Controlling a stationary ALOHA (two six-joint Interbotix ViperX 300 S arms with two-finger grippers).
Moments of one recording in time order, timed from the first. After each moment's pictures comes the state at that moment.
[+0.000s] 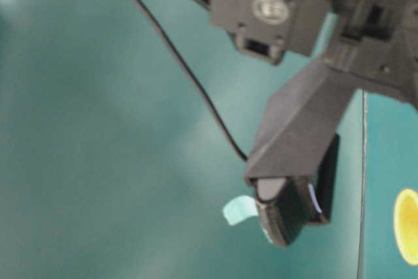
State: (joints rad) left arm -0.06 -1.02 1.16 0.00 -0.05 0.00; right arm 0.41 0.39 0.13 -0.07 0.62 1.26
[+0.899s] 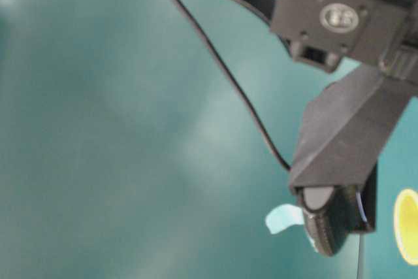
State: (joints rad) left arm -0.06 -1.02 1.16 0.00 0.00 0.00; right arm 0.41 0.42 0.13 -0.07 0.59 1.26
